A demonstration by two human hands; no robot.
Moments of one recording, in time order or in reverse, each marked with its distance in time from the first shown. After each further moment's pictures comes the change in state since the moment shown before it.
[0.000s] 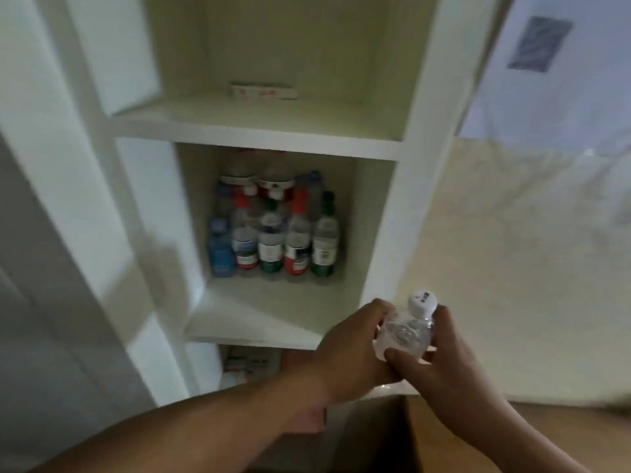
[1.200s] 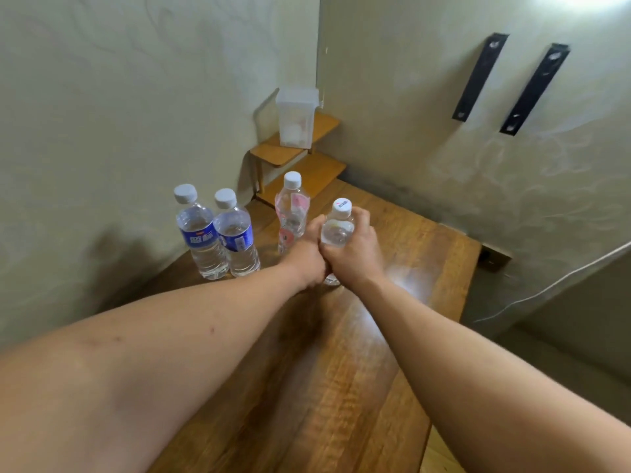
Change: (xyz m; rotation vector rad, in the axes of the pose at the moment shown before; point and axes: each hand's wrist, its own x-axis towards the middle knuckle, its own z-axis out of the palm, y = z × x) left_hand 0.233 0.283 0.910 0.019 -0.805 0.095; right_hand -0.124 0.673 -0.573 -0.047 0.856 0.706
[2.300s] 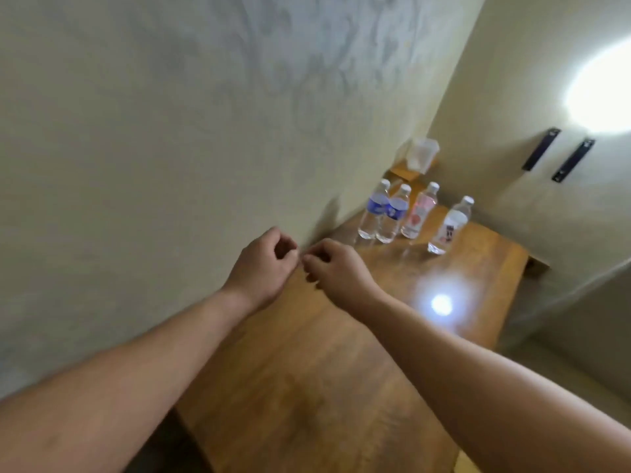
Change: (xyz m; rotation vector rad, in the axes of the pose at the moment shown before) left_hand -0.534 -0.121 -0.330 -0.014 0.493 0.078; right_hand -0.473 -0.307 0.137 0.038 -0.377 -0.223
